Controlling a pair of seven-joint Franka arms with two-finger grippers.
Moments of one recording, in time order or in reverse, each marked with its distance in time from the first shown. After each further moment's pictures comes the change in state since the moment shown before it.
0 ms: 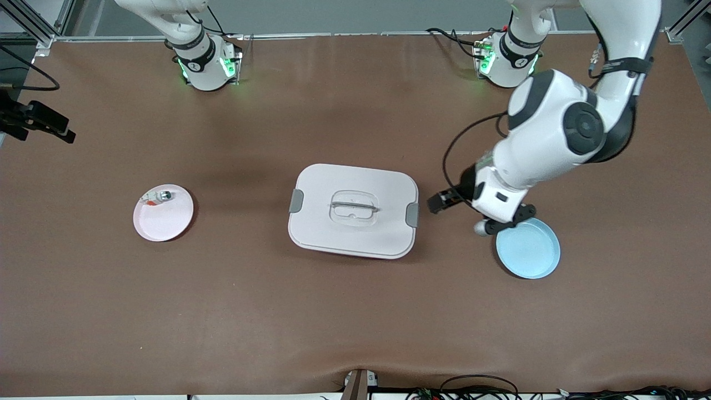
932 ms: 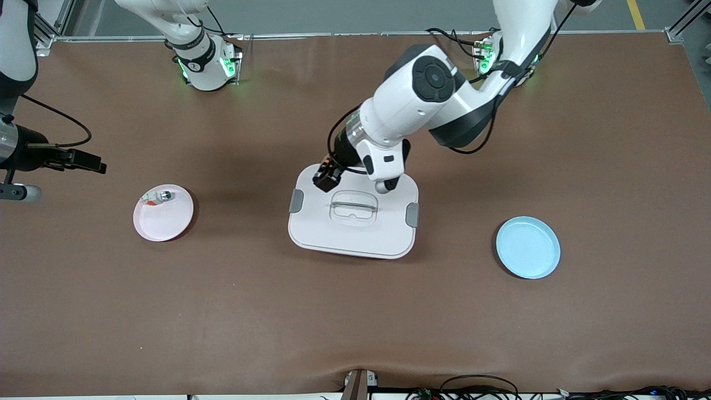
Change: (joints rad) left arm -0.361 0.199 0.003 0.238 -0.008 0.236 -1.018; right arm -0.004 0.171 0.001 0.010 0.073 0.005 -0.001
